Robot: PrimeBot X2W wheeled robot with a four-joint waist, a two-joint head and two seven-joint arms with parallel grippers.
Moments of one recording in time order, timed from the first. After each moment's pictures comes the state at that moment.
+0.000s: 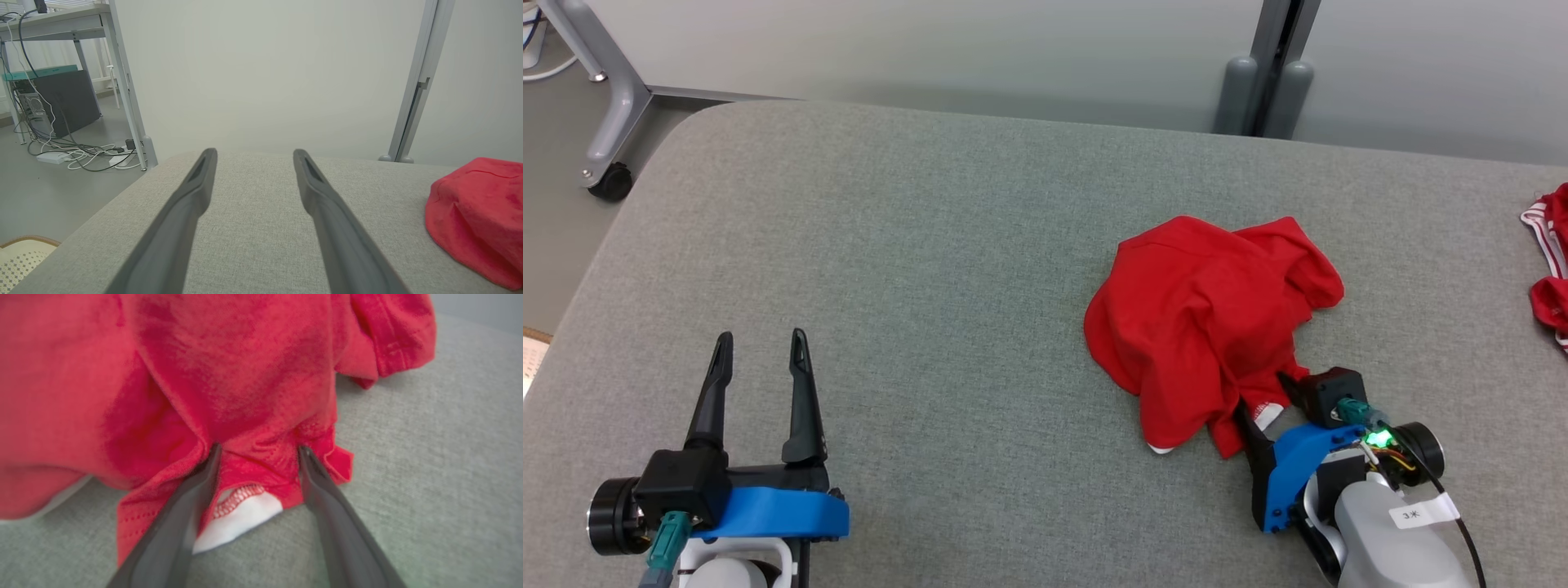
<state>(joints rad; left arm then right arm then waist) -0.08 0.08 -0.01 0.14 -0.11 -0.05 -0.26 -0.50 -0.07 0.19 0.97 0.07 0.13 -0.18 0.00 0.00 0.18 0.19</state>
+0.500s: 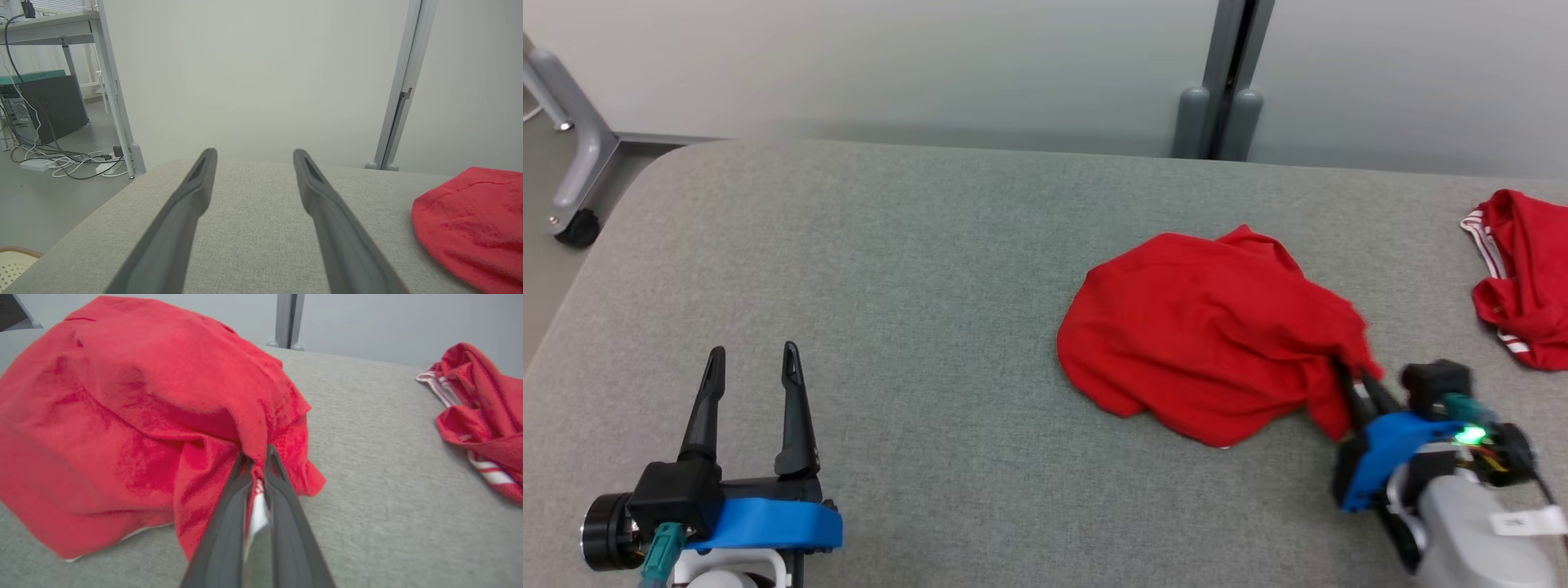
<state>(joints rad) -0.06 0.07 0.02 0.14 -0.11 -0.06 -0.26 -0.50 -0.17 0.12 0.96 0.16 0.13 -0.26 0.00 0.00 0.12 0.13</state>
